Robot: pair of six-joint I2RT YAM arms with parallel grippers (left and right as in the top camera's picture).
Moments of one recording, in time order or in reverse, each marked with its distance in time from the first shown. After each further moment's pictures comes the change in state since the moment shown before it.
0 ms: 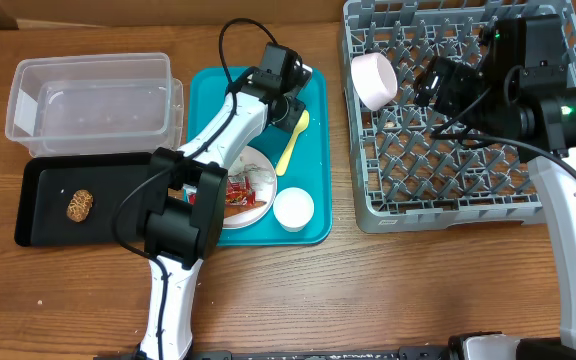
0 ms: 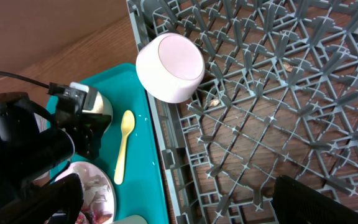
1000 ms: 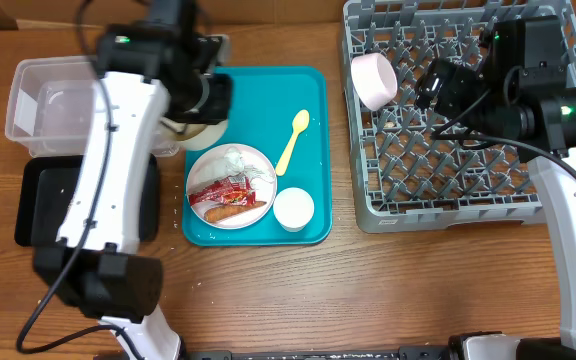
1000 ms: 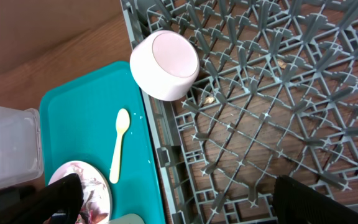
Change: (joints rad) left arm 0.257 -0.405 0.276 -0.918 0.306 -0.208; right arm 0.000 0.000 0.000 -0.016 0.015 0.000
